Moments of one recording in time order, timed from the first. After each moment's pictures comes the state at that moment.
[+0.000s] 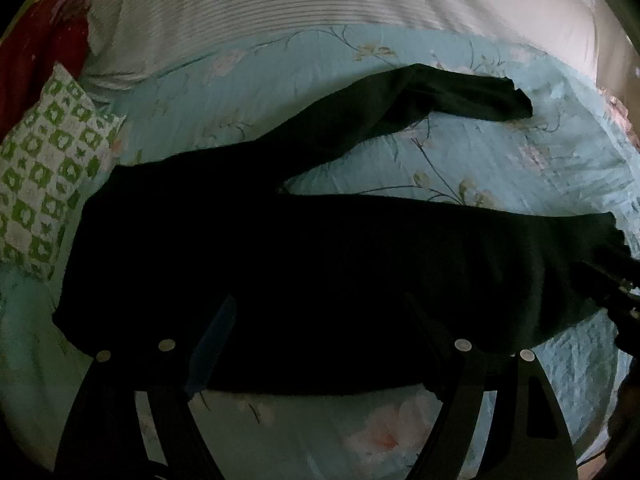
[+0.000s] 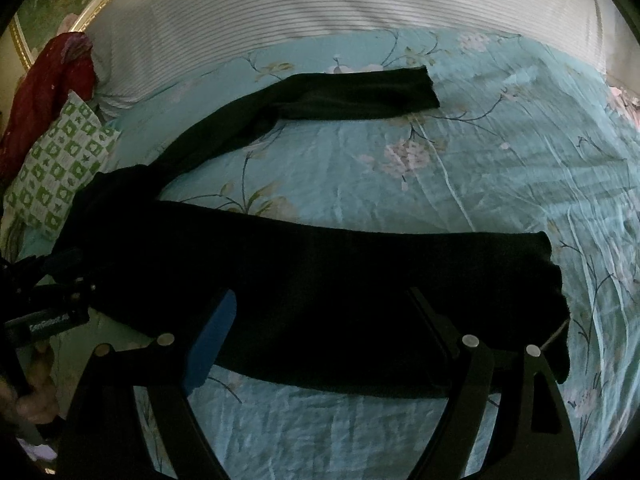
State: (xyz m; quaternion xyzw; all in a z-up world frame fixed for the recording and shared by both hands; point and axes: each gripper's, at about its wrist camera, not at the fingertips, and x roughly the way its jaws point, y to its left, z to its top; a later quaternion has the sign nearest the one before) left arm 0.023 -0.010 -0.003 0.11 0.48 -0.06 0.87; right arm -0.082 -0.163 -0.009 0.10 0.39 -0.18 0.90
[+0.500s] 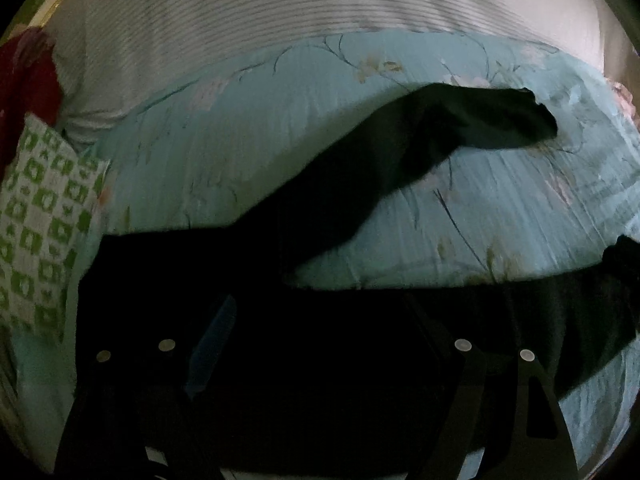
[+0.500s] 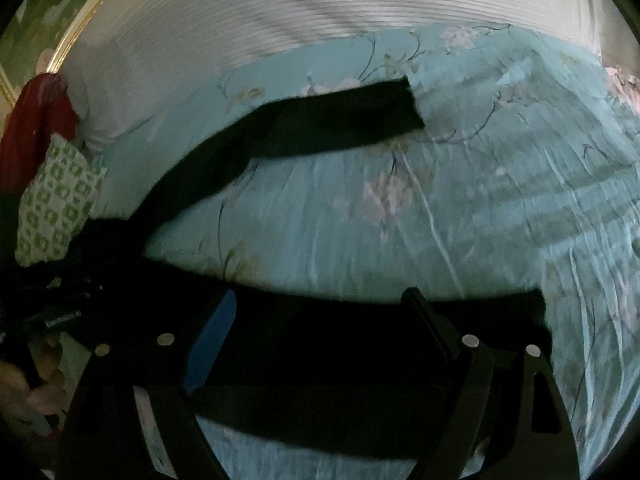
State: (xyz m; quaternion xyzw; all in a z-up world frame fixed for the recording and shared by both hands) left arm 0.102 -0.031 0.015 0.16 0.46 -0.06 0.87; right arm -0.045 -0.215 0.018 0.17 0.39 -0.18 0.89
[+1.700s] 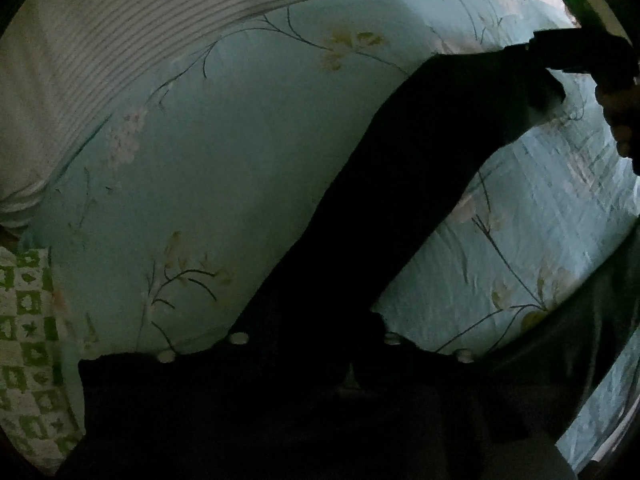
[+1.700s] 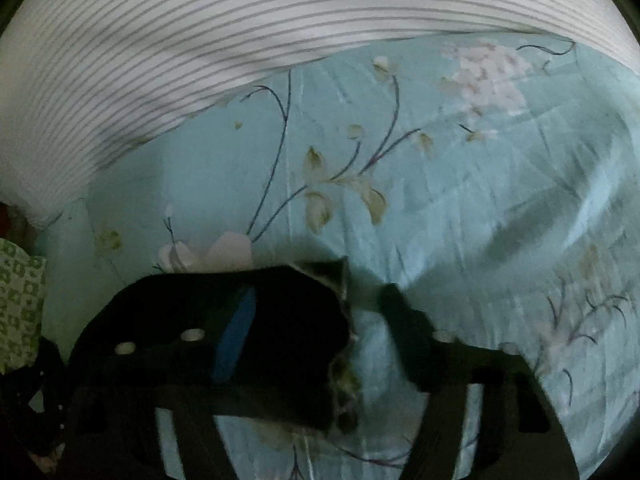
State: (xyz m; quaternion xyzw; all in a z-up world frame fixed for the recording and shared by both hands) left arm 0.214 -0.021 -0.022 0.23 0.54 -0.18 0.79; right arm 0.128 -0.406 0.038 0.19 0.42 -0.19 0.87
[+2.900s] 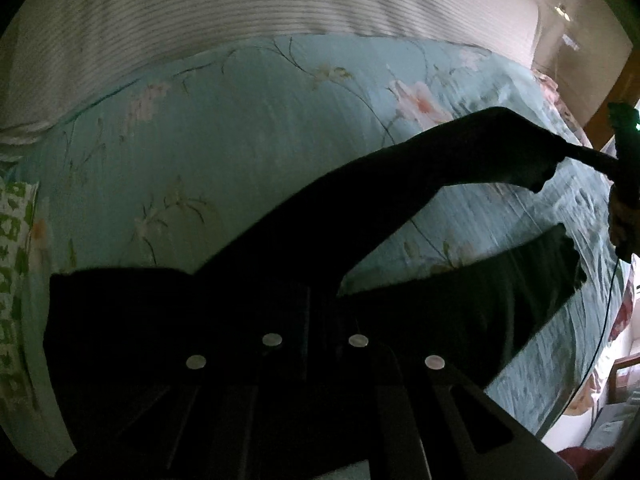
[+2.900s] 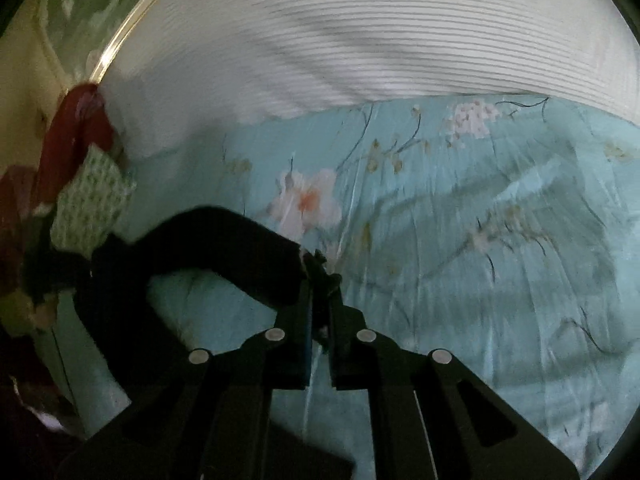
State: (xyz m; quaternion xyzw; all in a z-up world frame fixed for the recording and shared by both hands) left arm 0.136 0.027 0.027 0.12 0.53 -0.23 0.81; right arm -0.053 -0.349 0.088 0.07 0.38 -0.06 0.92
